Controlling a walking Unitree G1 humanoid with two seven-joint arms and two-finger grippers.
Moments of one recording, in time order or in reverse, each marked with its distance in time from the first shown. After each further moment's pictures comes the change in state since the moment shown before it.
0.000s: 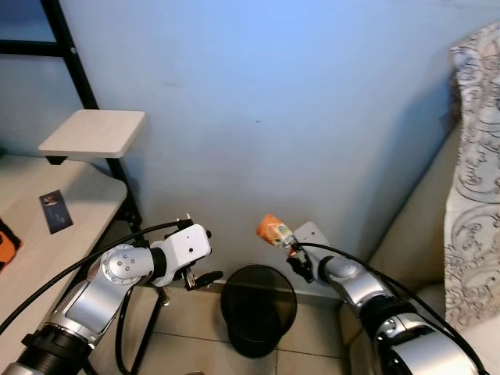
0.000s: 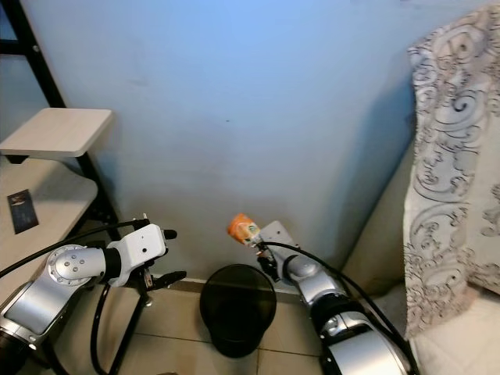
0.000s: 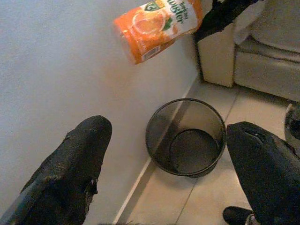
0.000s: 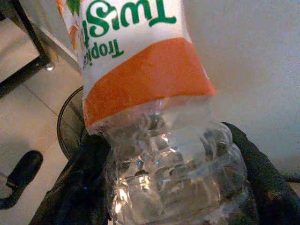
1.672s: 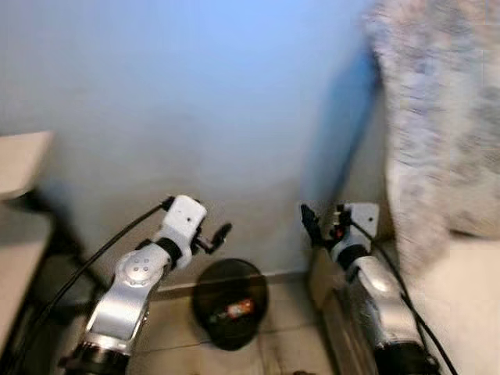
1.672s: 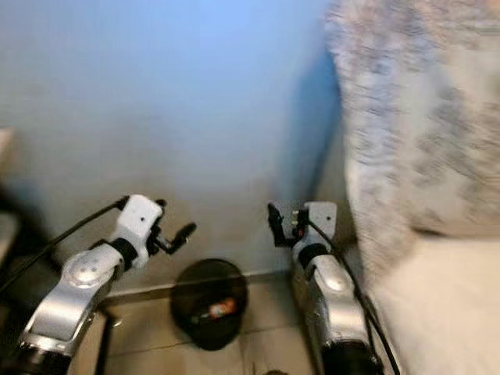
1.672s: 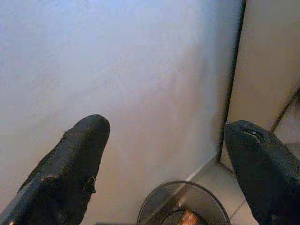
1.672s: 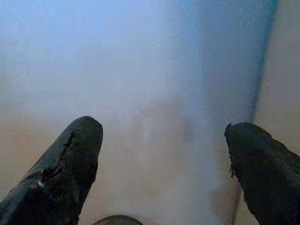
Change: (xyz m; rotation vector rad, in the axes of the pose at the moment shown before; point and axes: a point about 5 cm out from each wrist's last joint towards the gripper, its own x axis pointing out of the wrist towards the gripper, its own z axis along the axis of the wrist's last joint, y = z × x) left arm 0.007 0.006 0.019 -0.386 -0.188 0.512; right arm -0.061 -0.017 0.028 0.506 -0.659 -0.149
